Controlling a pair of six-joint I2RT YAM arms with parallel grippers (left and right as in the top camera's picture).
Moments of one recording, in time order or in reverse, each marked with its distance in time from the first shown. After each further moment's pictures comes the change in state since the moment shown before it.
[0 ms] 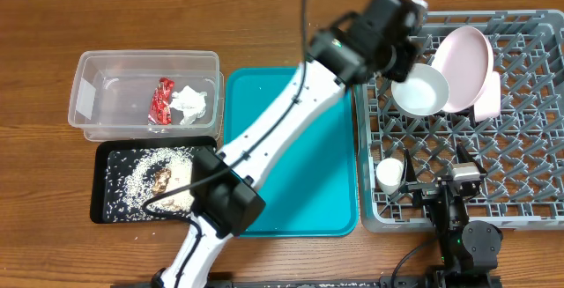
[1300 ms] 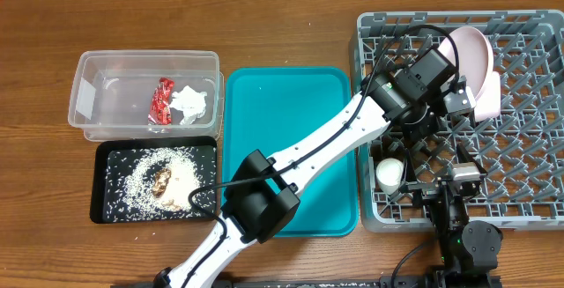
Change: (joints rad) left arm -0.146 0.143 -0.059 0.000 0.052 0.616; right arm 0.000 0.000 0.000 0.000 0.000 0.000
